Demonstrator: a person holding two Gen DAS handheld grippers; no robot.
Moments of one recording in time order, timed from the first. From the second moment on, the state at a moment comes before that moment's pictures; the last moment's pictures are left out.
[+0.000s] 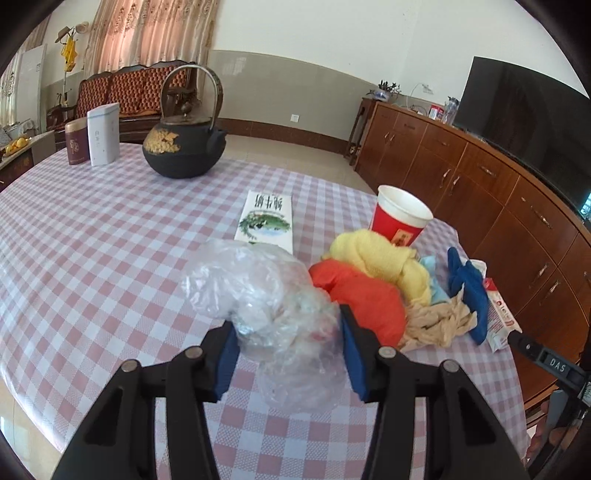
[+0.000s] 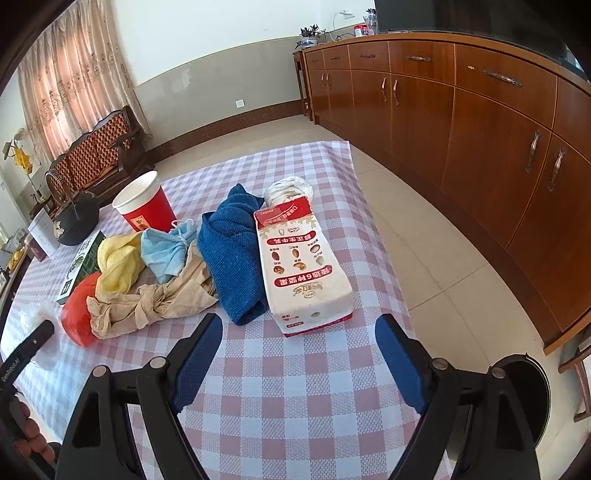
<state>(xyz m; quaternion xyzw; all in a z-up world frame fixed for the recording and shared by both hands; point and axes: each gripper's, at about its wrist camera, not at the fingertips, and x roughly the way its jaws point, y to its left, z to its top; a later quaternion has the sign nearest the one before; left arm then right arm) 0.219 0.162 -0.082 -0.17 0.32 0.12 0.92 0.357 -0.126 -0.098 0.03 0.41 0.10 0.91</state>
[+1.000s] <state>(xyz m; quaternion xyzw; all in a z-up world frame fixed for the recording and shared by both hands) 0.261 0.136 -0.075 -0.16 0.31 0.08 0.93 0.430 -0.113 -0.120 0.02 0.43 0.12 0.90</state>
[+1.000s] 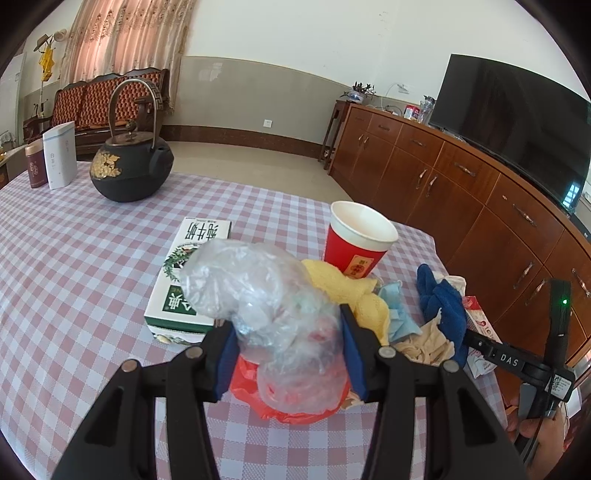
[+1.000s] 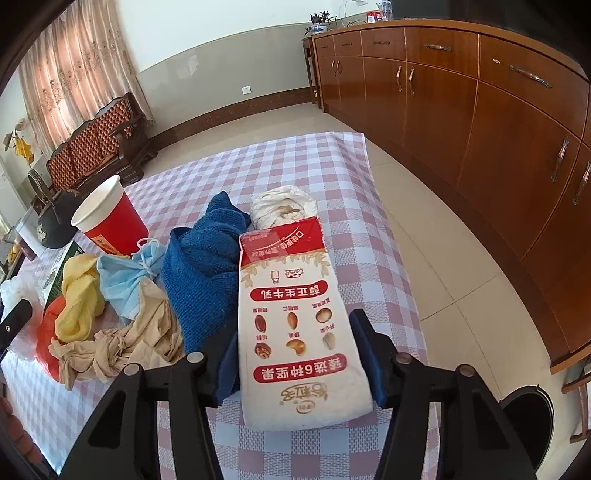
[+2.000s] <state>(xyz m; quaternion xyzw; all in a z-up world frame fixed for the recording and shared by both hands) 0.209 0.049 -0.056 -0.13 0.32 -0.02 0.94 0.288 -0.185 -0.079 0.09 0.39 0.12 0.91</state>
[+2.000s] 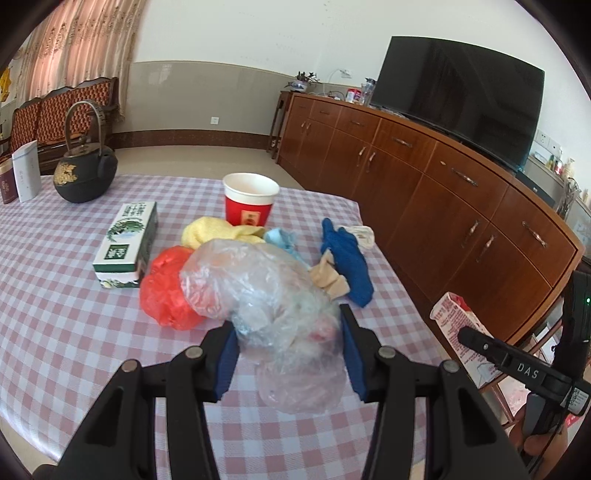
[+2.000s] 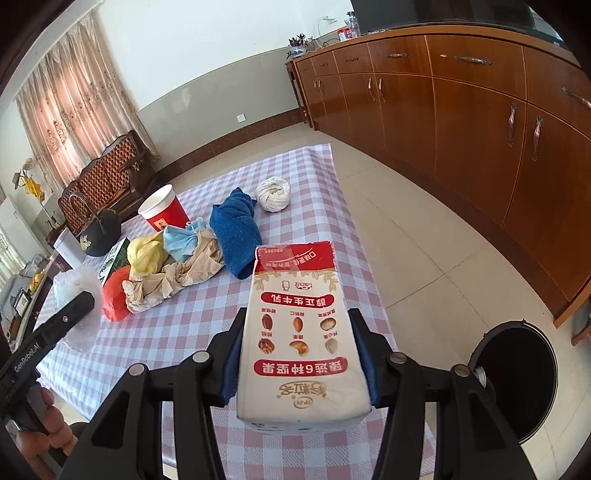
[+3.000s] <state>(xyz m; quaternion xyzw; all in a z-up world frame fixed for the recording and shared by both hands) 0.248 -0.282 -0.120 -0.08 0.44 -0.30 0.84 0.210 -0.503 -0.148 0.24 0.43 -0.11 0.86</state>
